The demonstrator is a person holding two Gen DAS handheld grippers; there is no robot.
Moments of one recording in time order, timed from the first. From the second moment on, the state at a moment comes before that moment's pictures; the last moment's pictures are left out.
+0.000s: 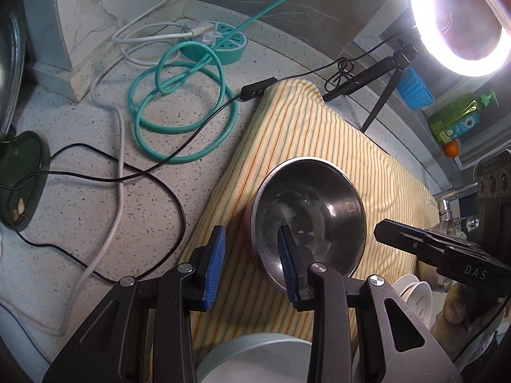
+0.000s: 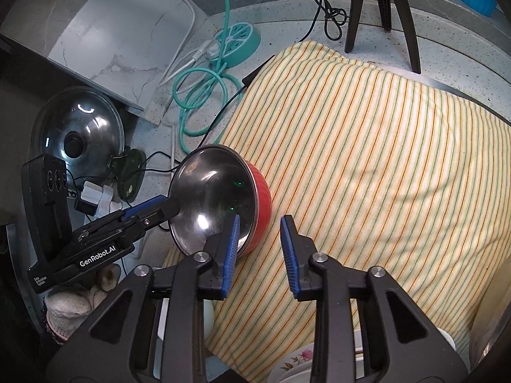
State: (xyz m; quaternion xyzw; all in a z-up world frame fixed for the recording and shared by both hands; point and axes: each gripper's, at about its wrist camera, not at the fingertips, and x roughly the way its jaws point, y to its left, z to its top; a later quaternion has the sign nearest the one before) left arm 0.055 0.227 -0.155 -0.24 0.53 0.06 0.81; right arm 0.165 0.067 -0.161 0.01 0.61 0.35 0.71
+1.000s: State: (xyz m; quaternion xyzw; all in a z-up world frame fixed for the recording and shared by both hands) left arm 0.060 0.191 -0.139 -0.20 0.52 0.03 0.83; right arm 0.155 0.058 -0.150 -0.01 0.60 0.34 0.72
